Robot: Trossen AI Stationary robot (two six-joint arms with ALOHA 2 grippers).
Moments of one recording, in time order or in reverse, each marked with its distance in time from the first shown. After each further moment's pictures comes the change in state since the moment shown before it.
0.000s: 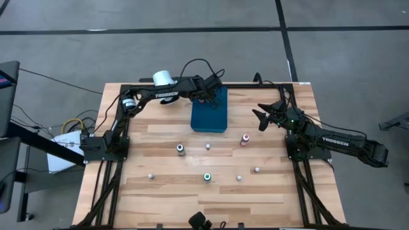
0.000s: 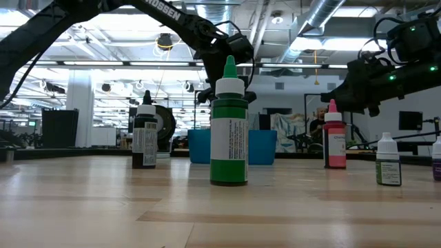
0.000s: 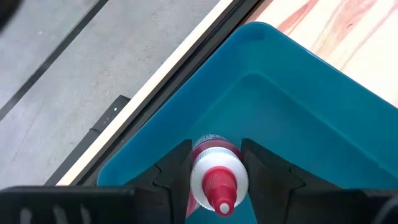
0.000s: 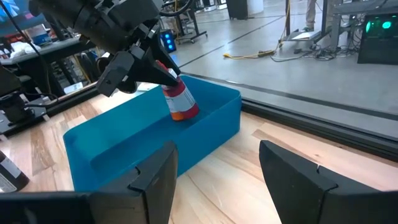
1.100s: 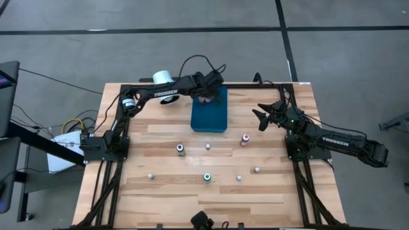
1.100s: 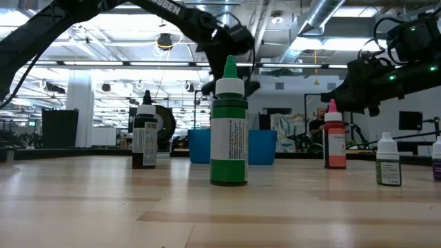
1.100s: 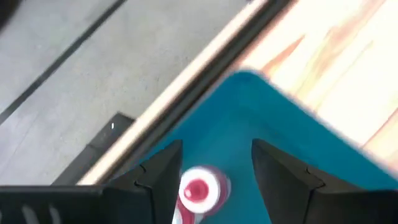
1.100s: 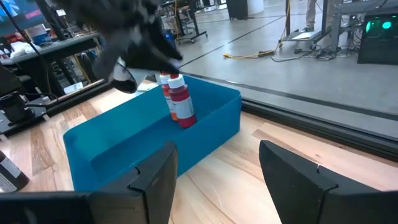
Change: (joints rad) left arm 0.000 -0.002 0.089 -0.015 0.012 -0.001; right arm 0.000 0.000 0.000 0.000 -0.001 -0.001
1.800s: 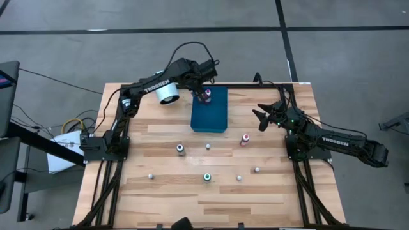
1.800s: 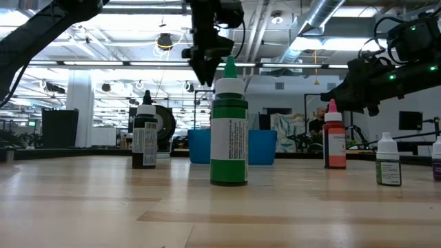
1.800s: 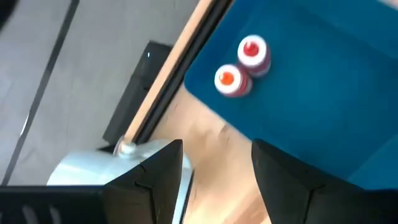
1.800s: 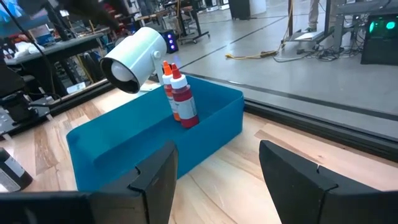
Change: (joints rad) left arm 0.006 -0.001 0.422 -0.814 -0.008 0.060; right arm 0.001 0.000 0.000 0.009 -0.009 0.000
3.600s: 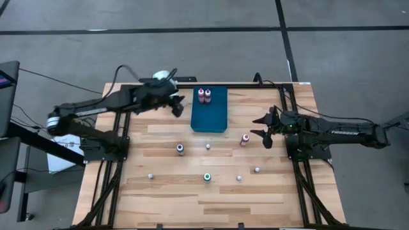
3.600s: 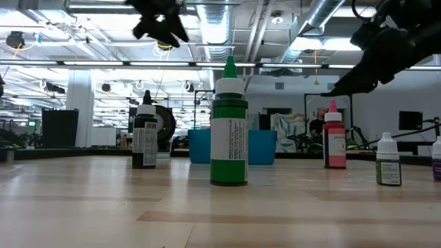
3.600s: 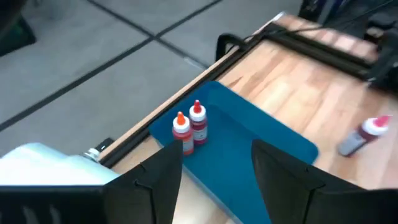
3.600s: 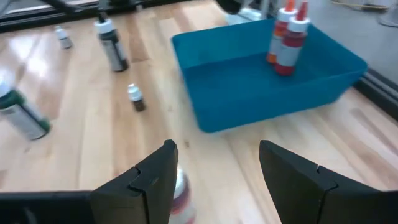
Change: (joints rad) left arm -0.162 -0.958 -1.174 0.949 -0.026 -0.163; right arm 0.393 0.001 0.310 -0.627 -0.008 -0.149
